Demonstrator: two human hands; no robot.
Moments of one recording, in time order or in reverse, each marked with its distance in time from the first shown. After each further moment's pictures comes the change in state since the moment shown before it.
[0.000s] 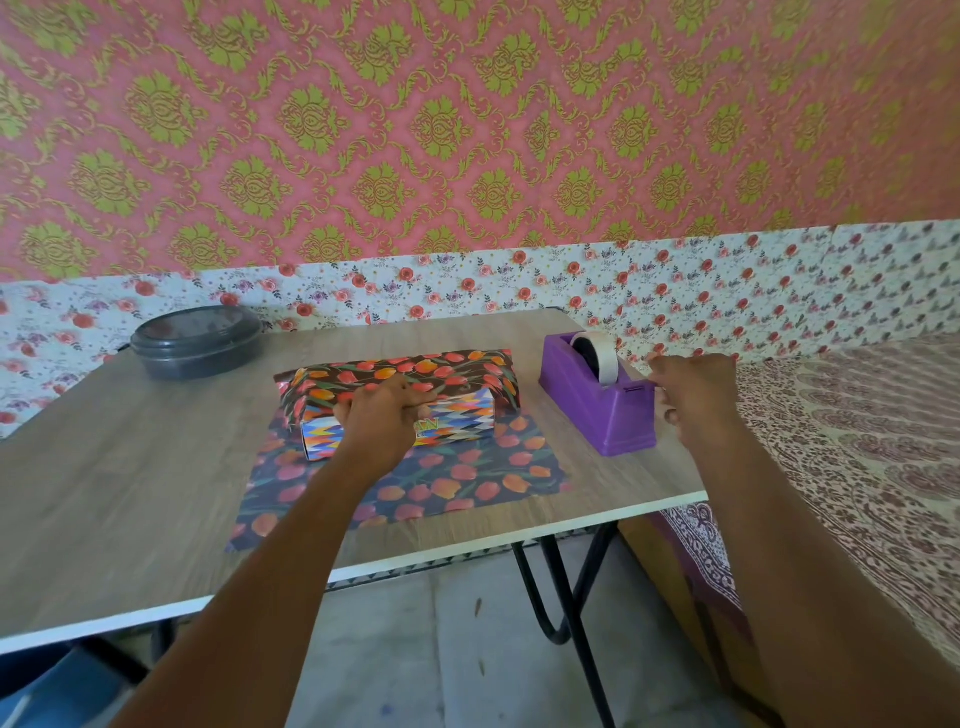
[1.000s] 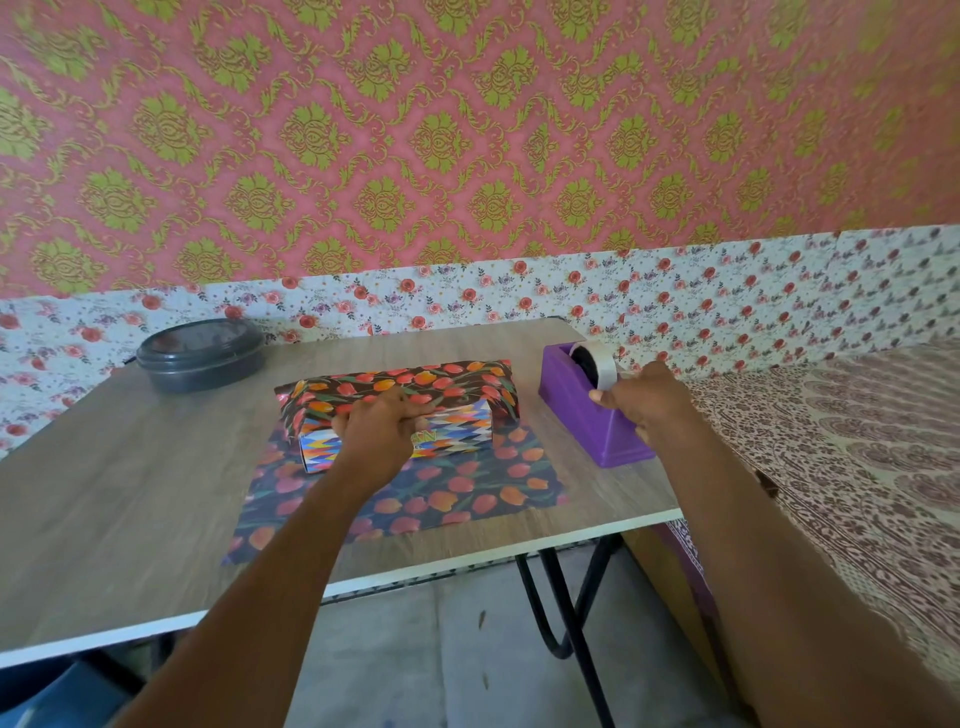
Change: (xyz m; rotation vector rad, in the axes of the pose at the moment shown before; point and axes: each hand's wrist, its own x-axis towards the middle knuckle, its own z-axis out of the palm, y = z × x) left_hand 0.002 0.002 0.002 0.027 -0.004 -0.031; right_hand -0.002 -0.004 0.035 -0.316 -0.222 0.102
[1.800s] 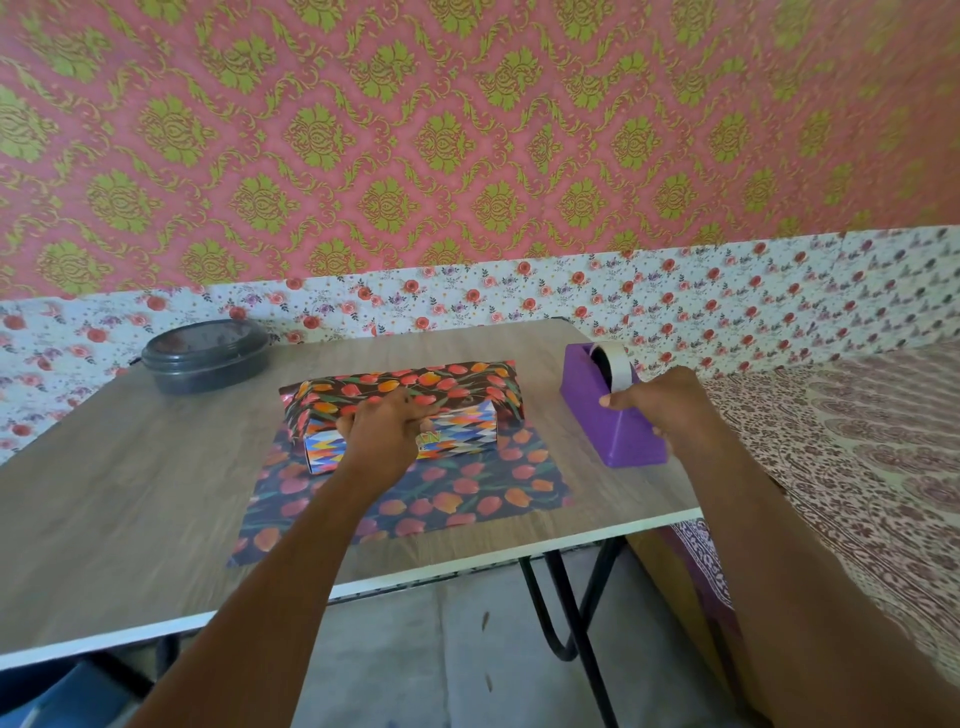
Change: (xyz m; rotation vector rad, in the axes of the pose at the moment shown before) left_hand 0.001 -0.003 0.002 -0.003 0.007 0.013; right_hand -0.011 0.001 -0.022 0.041 -0.047 -0.020
